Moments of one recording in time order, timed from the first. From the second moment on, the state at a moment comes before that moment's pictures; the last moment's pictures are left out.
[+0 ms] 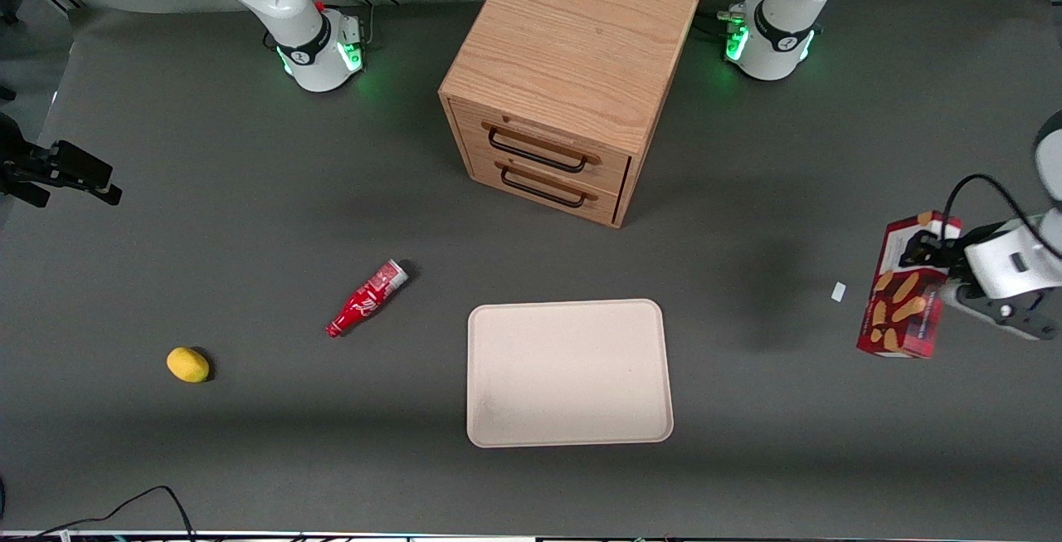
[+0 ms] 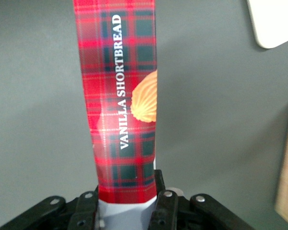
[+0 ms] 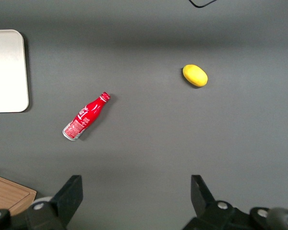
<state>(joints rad) 0.05 0.32 0.06 -1.52 -0.09 1.62 0.49</state>
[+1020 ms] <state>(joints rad) -0.01 0.51 -0.47 -1.36 0.08 1.82 -0.53</state>
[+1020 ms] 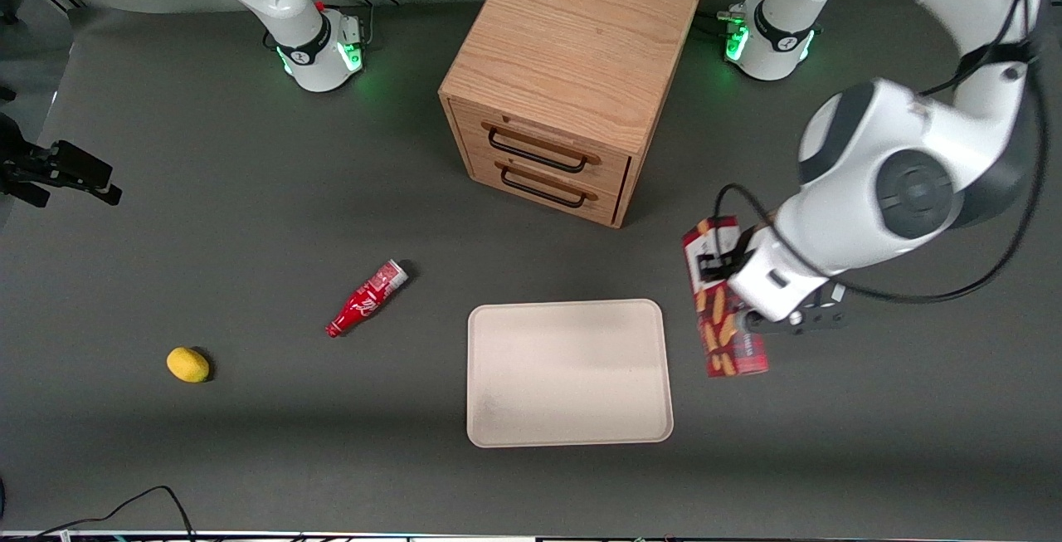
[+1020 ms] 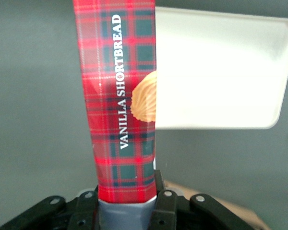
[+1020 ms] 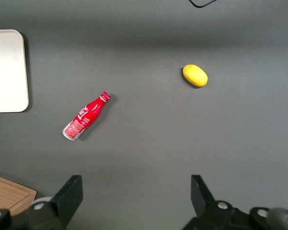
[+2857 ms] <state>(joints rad) -0.09 0.85 -0.47 -1.36 0.36 2.20 -0.55</state>
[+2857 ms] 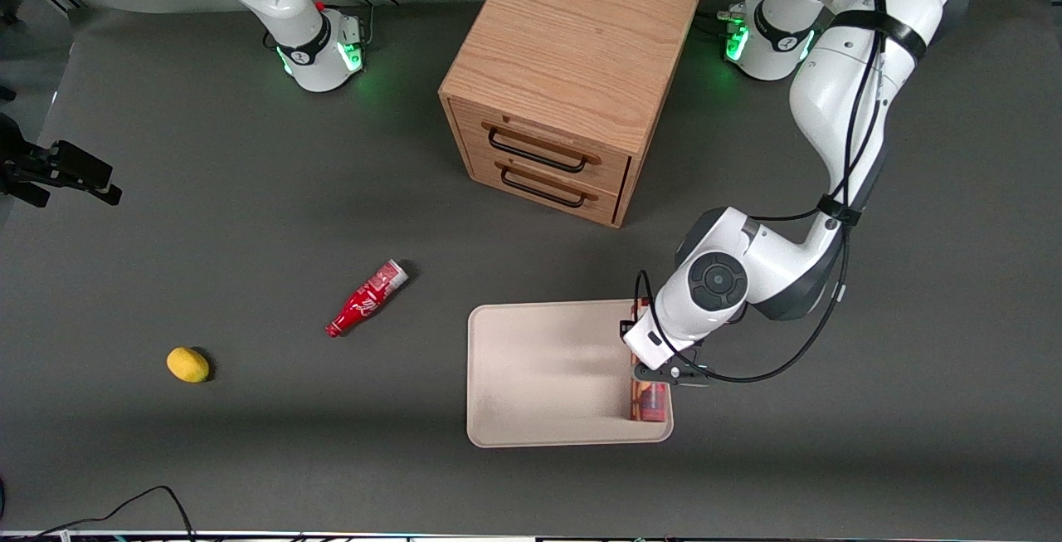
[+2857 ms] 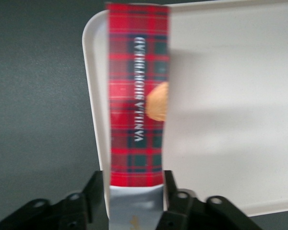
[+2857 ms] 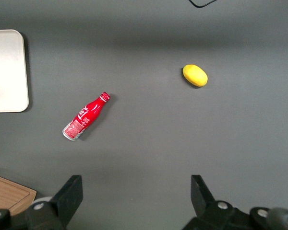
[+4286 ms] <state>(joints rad) -0.02 0.25 -0.21 -1.23 0.04 1.40 -0.17</state>
